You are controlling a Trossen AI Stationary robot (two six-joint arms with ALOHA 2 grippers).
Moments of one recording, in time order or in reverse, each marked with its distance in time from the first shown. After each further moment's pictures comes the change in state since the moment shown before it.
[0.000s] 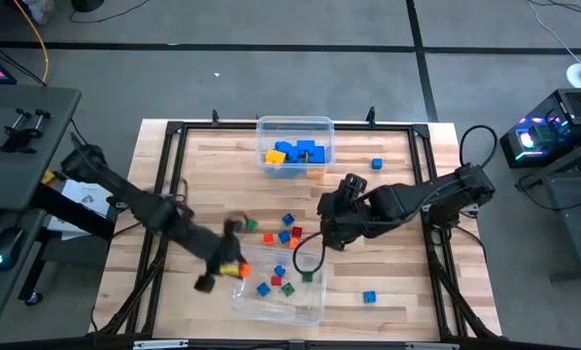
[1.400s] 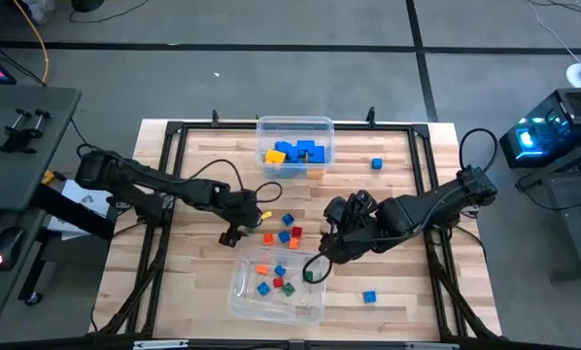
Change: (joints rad) left arm 0.500 0.178 -0.377 0.140 0.119 0.522; right arm 0.092 0.000 0.000 0.012 -0.015 0.429
